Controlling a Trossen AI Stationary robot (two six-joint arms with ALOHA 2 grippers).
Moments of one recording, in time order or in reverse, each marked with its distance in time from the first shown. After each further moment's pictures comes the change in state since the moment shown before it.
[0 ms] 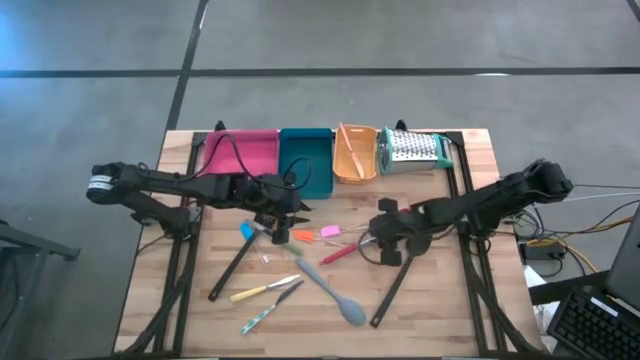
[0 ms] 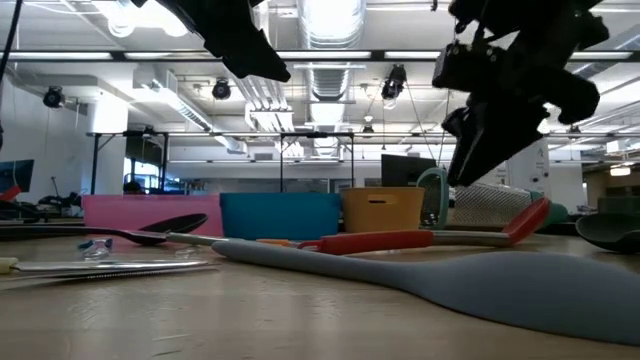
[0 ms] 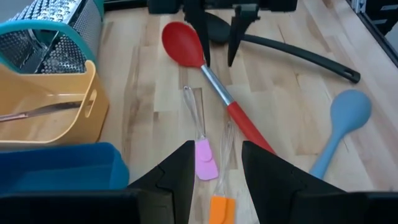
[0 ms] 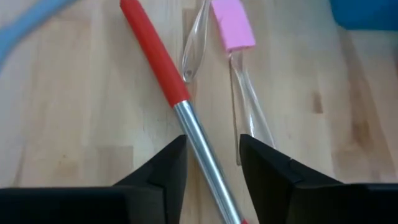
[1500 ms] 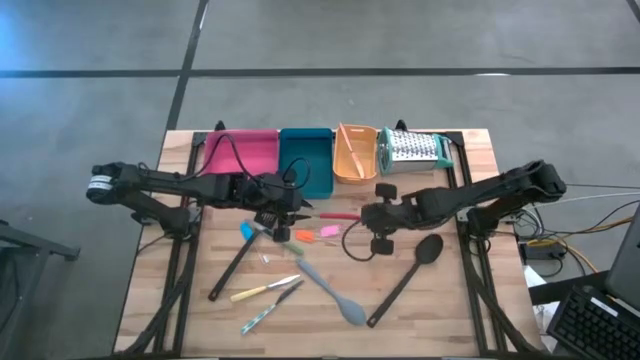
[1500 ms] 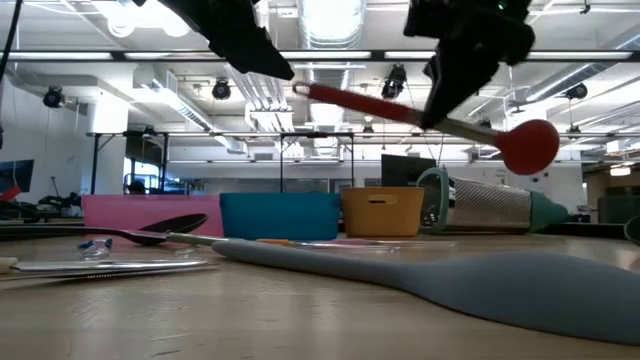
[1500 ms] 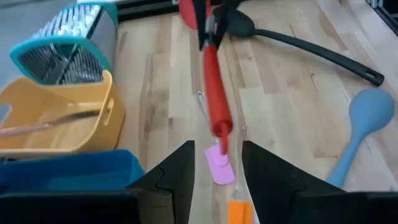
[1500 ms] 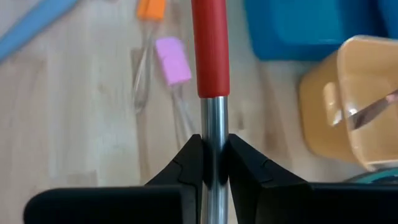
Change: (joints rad) left arm 0.001 0.000 0.000 0.026 -0.049 0.062; right arm -0.017 0.041 0.340 -0.360 0.173 0.016
